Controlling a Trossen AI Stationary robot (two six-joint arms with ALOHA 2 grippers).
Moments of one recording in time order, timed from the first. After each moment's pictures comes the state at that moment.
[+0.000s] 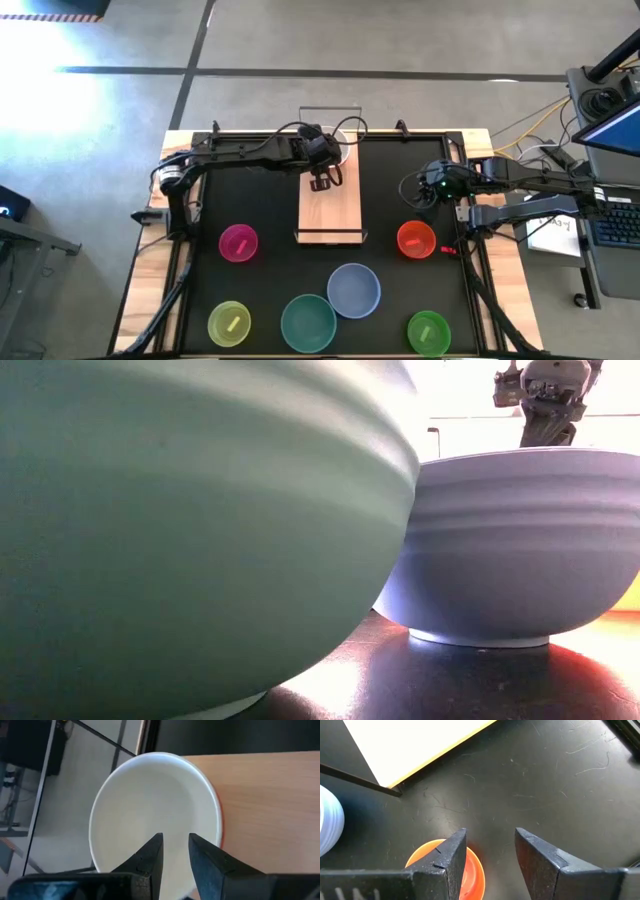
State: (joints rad) left arm 0.24 1.88 1.66 -0.73 -0.45 0.30; right arm -0.15 0.89 0.93 -1.09 0.11 0.40
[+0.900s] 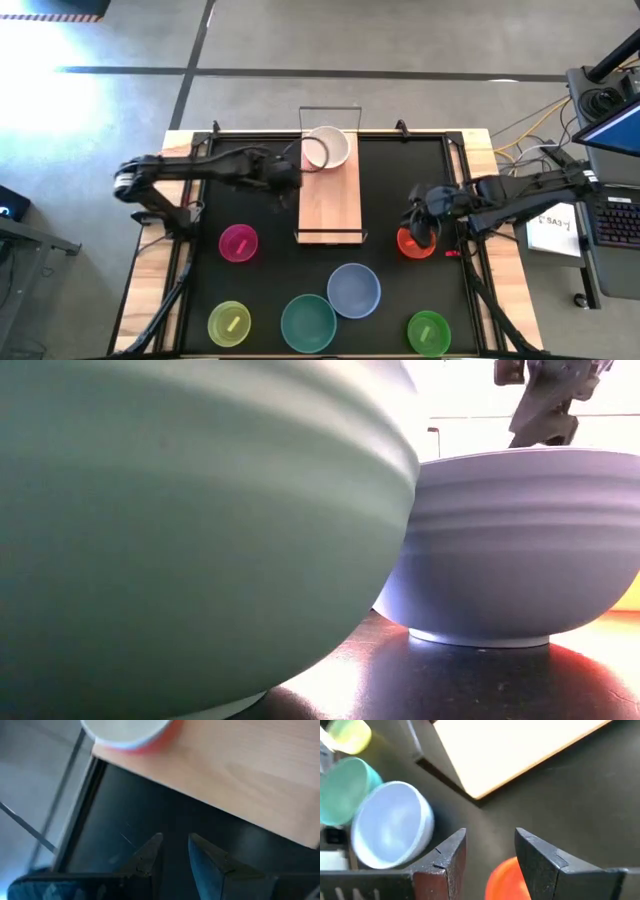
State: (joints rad) left arm 0.06 1.55 1.49 -1.20 -0.44 -0.29; right arm 0.18 0.90 0.84 -0.78 0.10 0.69
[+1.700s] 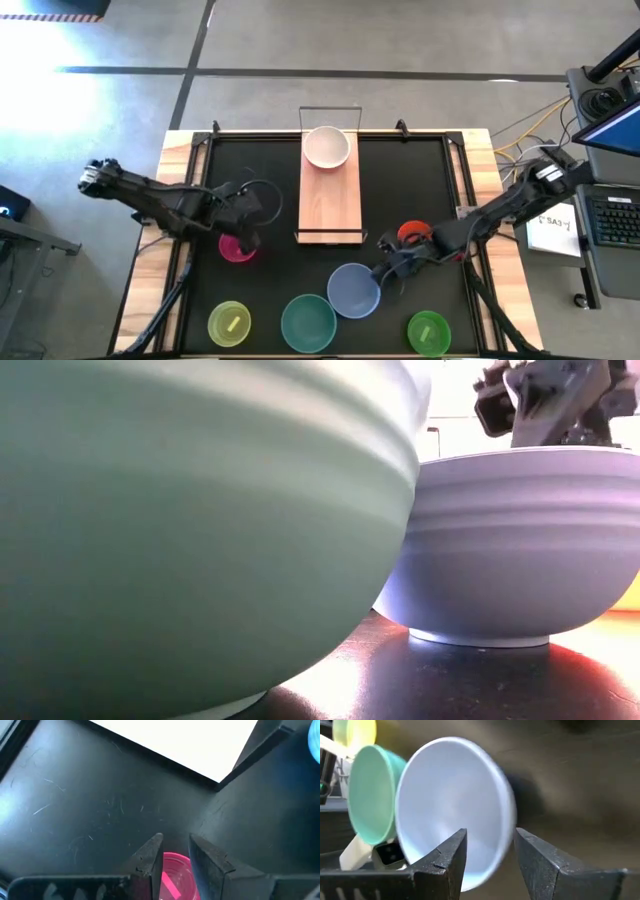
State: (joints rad) left arm -0.31 1.21 1.14 -1.15 -0.39 -0.74; right arm 0.48 1.40 0.82 -0.30 0.10 1.34
